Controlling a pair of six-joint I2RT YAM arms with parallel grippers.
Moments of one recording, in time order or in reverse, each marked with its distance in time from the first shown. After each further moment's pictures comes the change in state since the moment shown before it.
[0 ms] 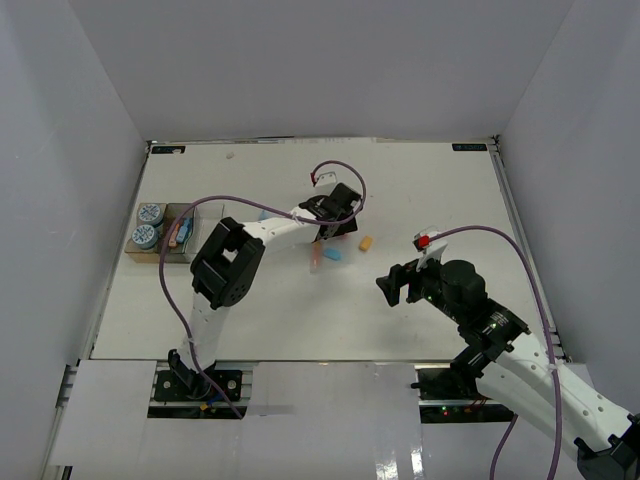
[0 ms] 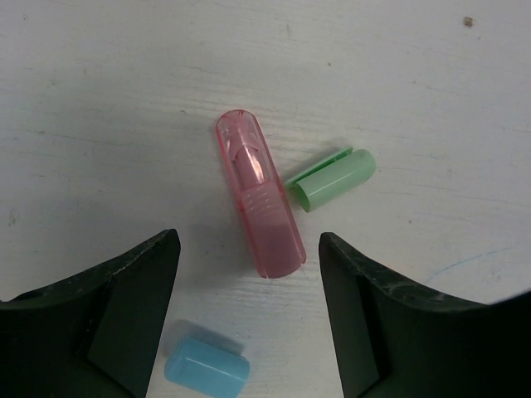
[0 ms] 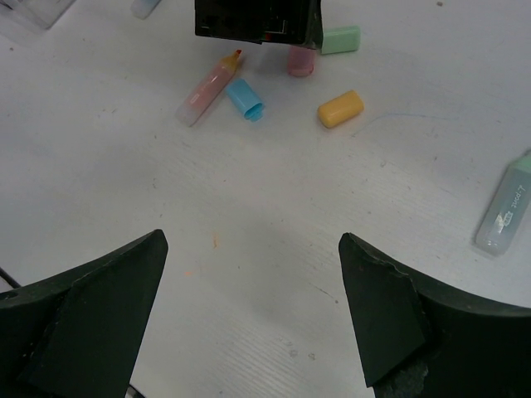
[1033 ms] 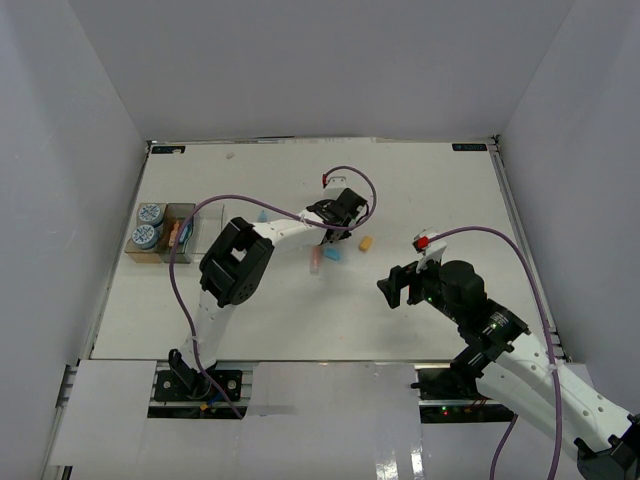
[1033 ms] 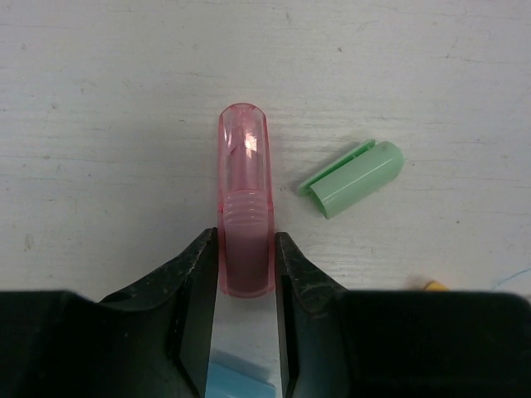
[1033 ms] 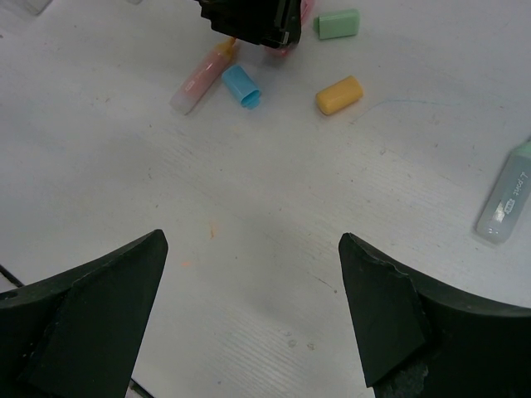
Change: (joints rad) left arm -0.022 0.066 0.035 0.001 -0.071 0.142; right arm 0.000 -0.001 -0.002 -0.034 0.002 0.003
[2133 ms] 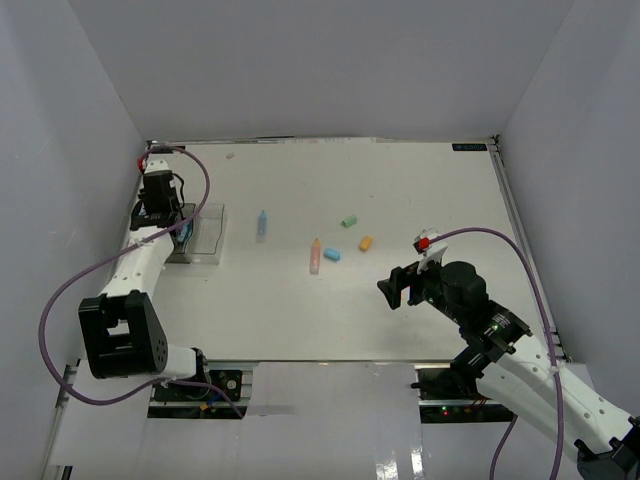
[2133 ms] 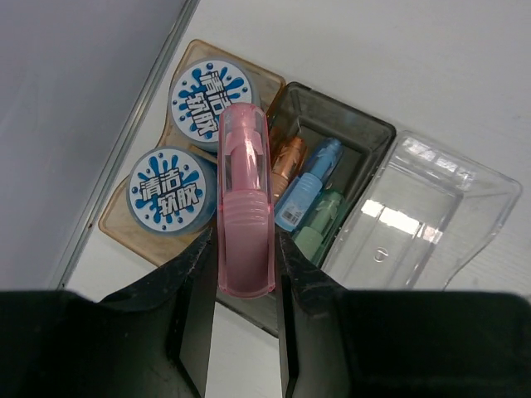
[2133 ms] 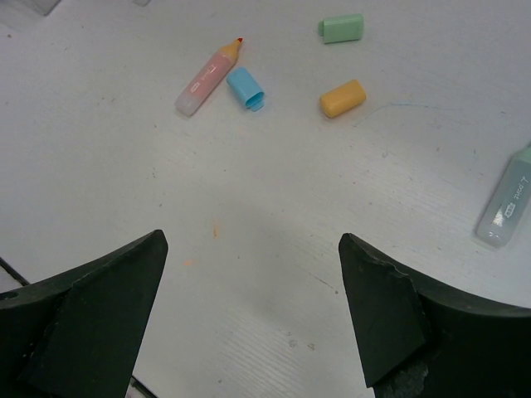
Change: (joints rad) left arm 0.865 -0.809 -0.598 0.087 0.121 0.606; right arm 0.000 -0.017 0.000 -0.006 -0.010 -0.008
